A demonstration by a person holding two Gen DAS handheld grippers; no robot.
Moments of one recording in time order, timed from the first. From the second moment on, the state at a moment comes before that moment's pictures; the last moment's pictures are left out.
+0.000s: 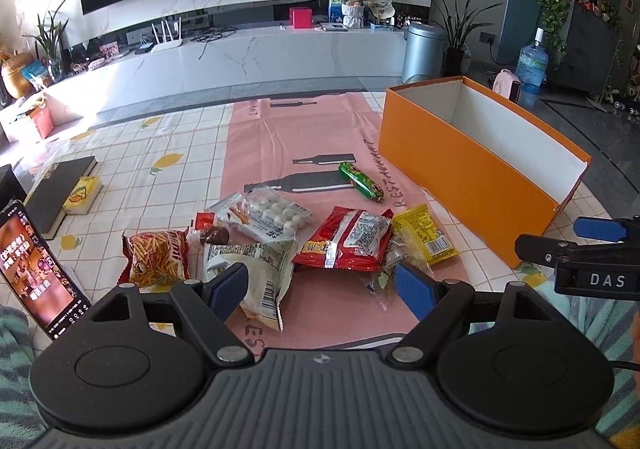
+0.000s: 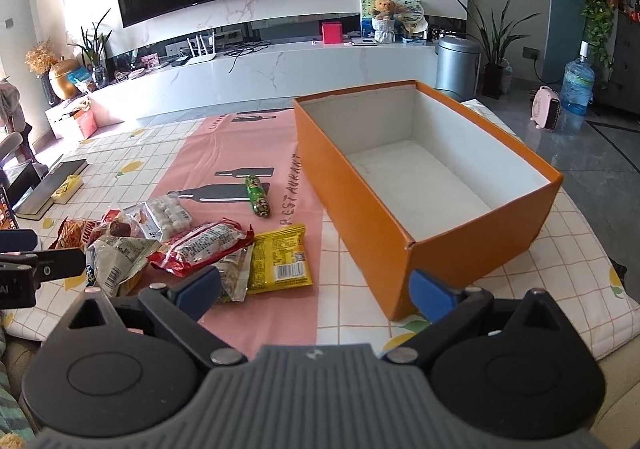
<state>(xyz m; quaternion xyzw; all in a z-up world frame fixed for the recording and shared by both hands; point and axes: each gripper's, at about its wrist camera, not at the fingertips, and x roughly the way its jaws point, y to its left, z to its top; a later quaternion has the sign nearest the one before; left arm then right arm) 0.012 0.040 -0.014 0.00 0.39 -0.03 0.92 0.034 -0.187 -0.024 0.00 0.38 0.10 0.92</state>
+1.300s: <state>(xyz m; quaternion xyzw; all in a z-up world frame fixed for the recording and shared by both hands) 0.107 0.114 -0.109 -0.07 0.47 0.00 0.88 0.189 -0.065 -0.129 0.02 0.51 0.18 0.84</state>
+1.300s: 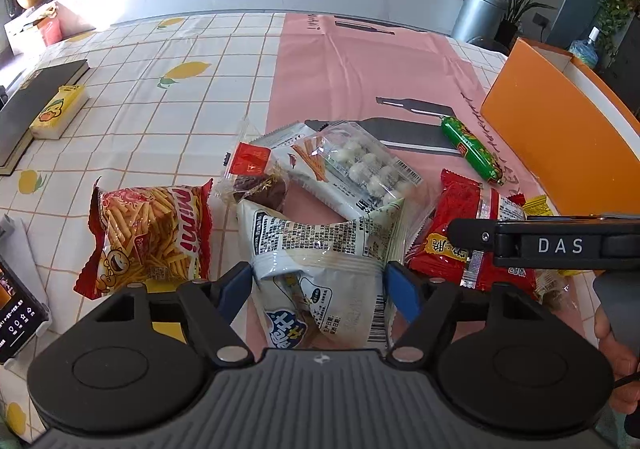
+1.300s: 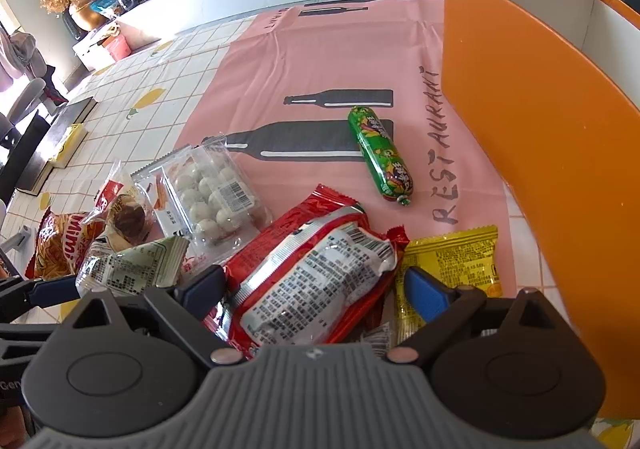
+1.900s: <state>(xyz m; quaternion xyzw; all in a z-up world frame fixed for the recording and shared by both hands) 0.092 0.099 -0.083 -0.08 0.44 0.01 0.89 0.176 -0.099 -0.084 0.10 0.46 0.20 0.86</state>
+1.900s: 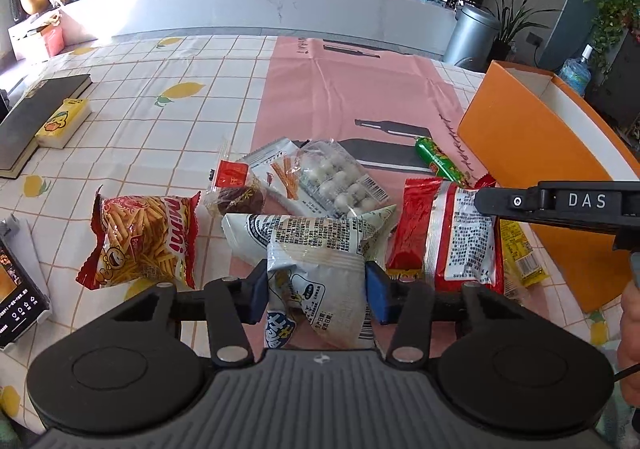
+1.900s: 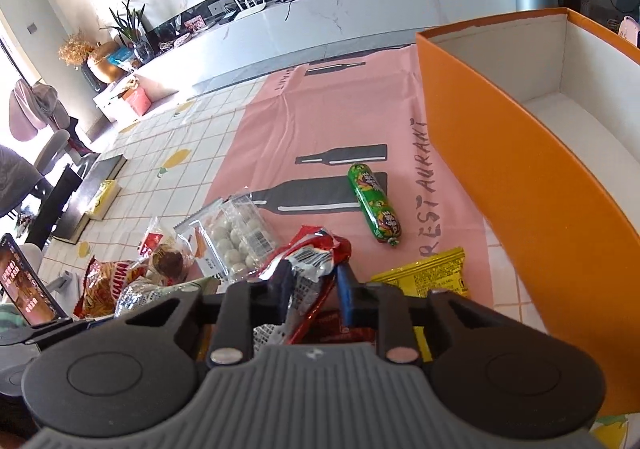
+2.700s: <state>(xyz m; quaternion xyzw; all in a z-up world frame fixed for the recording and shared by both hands) 0.055 0.019 0.007 -0.04 0.37 -0.06 0.92 0.106 -0.172 0.019 0.10 0.35 0.20 0.91</state>
